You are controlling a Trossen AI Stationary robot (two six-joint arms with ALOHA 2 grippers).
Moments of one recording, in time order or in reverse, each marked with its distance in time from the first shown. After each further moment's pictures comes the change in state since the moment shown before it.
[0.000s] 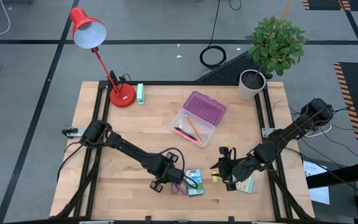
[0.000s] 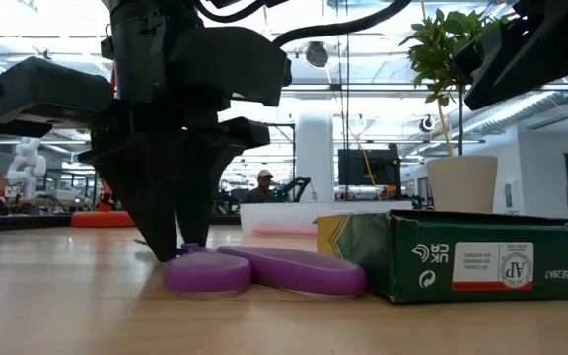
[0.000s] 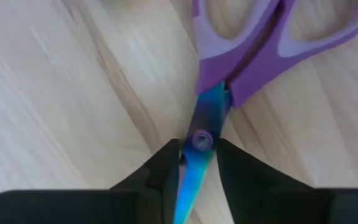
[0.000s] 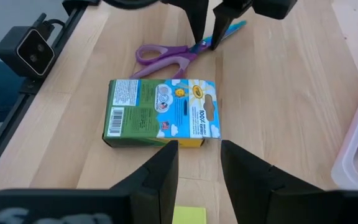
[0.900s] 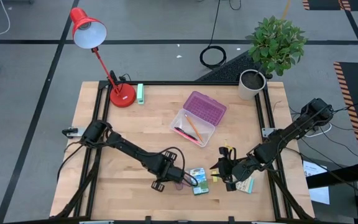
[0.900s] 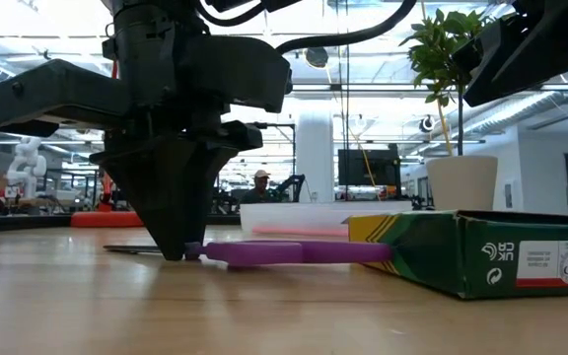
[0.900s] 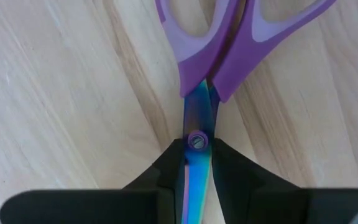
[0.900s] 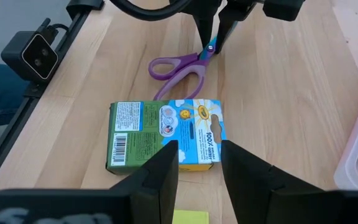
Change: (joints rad) left arm 0.006 0.003 -0.002 -0.006 -0.006 -0.095; right arm 0.000 0.000 0.000 0.013 -0.004 -0.003
